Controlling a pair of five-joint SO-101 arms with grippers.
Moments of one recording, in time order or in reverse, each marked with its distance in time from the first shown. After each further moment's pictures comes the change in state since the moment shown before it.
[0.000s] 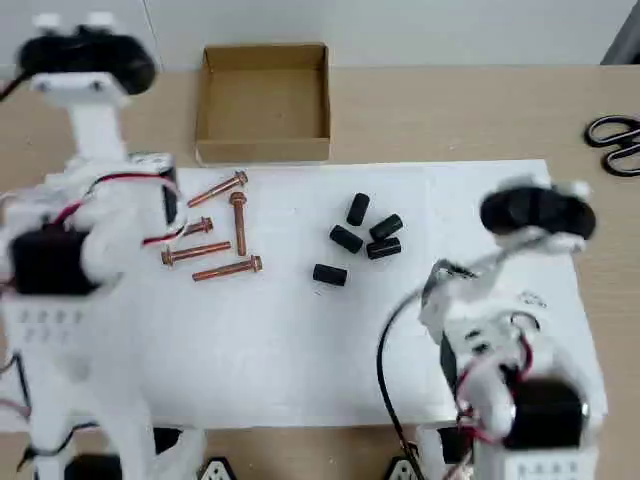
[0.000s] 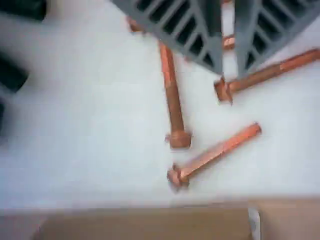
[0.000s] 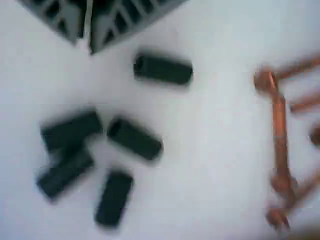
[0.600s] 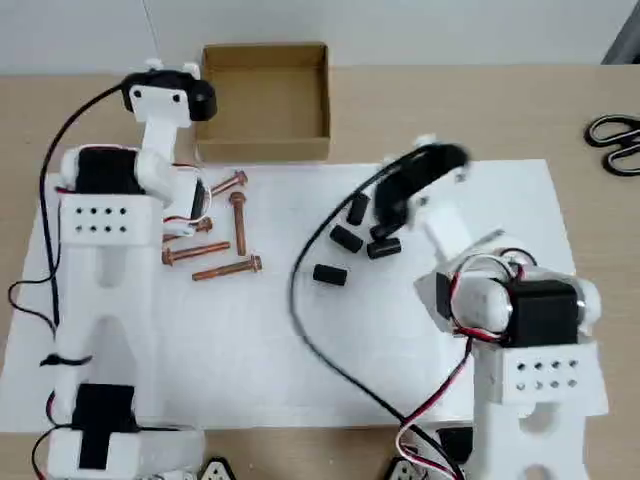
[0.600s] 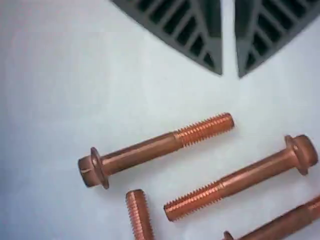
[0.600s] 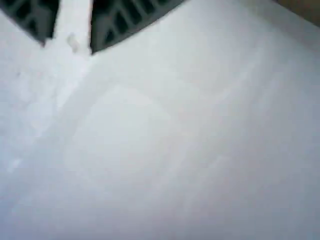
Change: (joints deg) left arm 0.0 19.2 0.0 9.0 -6.2; right arm -2.1 21.4 -13.7 9.6 50.0
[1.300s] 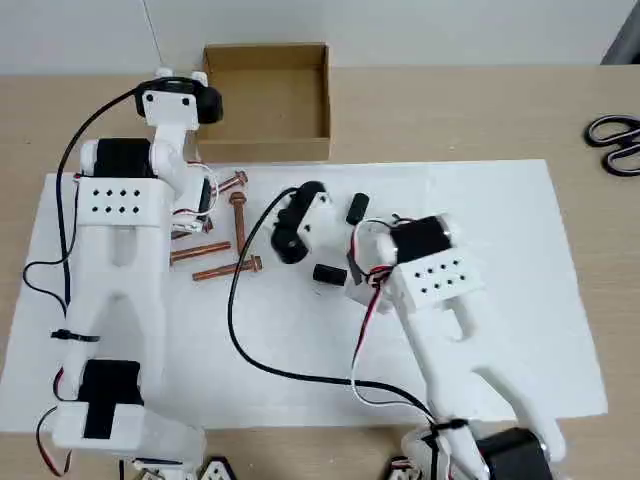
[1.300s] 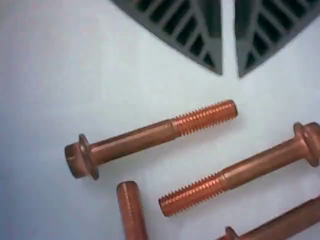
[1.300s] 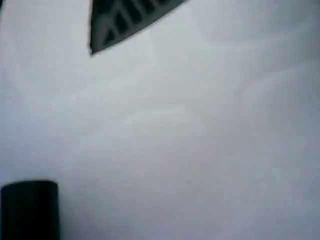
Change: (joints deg) left arm 0.0 6.8 0.0 -2.7 0.7; right arm -15.5 22.4 9.5 -20.6 13.6
